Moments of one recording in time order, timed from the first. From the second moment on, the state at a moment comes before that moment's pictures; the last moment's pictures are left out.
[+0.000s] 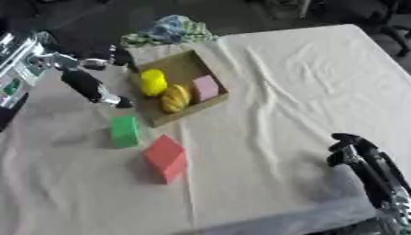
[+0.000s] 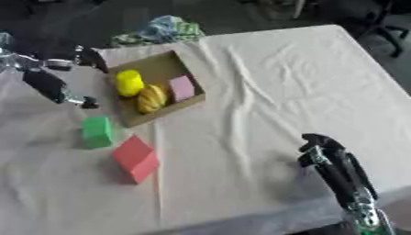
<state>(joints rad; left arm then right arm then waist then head) -0.78 0.73 -0.47 -1.34 -0.82 -0.45 -0.67 -0.03 -0.16 -0.01 -1.58 0.07 -0.15 0.12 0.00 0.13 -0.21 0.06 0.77</state>
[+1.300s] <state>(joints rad) -0.66 0.73 -0.50 -1.38 -0.91 -0.45 -0.66 -0.03 -0.16 -0.01 -1.58 0.08 -0.15 0.12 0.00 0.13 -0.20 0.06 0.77</state>
